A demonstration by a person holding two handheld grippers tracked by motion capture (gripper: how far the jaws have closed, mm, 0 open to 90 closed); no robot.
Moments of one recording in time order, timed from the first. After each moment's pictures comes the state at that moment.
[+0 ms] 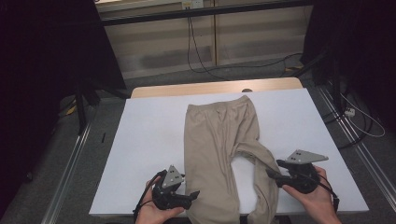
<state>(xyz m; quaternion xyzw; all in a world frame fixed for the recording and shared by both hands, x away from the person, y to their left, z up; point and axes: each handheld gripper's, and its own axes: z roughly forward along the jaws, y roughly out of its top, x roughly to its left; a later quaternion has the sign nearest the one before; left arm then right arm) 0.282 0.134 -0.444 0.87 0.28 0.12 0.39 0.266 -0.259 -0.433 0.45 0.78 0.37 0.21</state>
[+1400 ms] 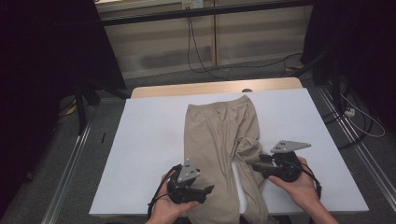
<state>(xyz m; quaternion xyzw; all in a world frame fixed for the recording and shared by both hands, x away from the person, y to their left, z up) 0.294 0.082 -0.438 0.87 0.25 0.11 0.42 0.292 -0.233 -0.429 0.43 0.79 0.41 0.15</state>
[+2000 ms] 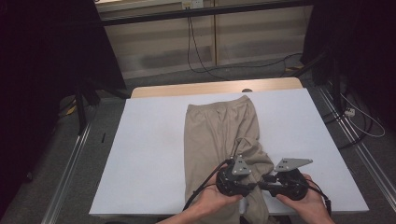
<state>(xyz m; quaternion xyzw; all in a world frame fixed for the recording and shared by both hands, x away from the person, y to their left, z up) 0.305 -0.033 -0.457 0.90 0.15 0.04 0.40 0.263 -0.236 -0.454 0.41 0.83 0.37 0.11</state>
